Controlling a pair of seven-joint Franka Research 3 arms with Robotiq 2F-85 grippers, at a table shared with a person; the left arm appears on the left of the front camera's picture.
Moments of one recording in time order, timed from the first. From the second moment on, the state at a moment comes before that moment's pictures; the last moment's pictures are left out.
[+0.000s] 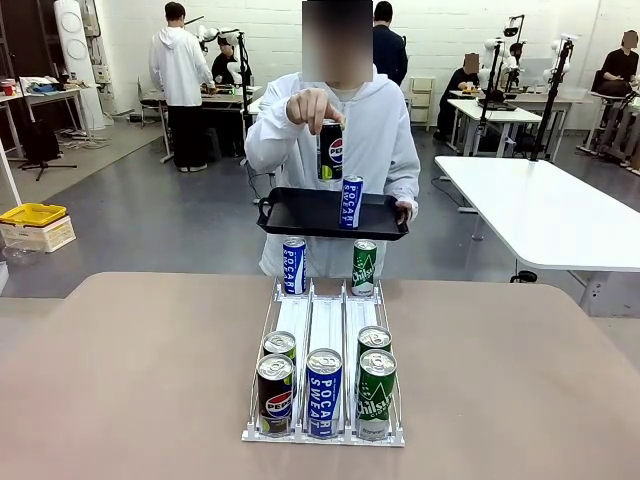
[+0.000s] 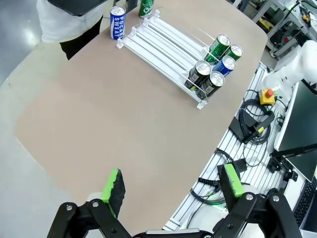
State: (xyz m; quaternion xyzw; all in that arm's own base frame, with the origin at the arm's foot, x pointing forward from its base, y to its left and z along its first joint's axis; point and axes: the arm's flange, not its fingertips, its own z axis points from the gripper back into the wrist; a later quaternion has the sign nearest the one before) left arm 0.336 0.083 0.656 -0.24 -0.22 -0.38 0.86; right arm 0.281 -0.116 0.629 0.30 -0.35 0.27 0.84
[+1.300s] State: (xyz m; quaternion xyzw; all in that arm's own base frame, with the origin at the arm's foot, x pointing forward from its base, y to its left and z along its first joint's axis) left arm 0.336 0.083 0.656 -0.24 -0.22 -0.38 0.86; right arm 0.281 -0.116 0.629 0.30 -0.35 0.28 0.84
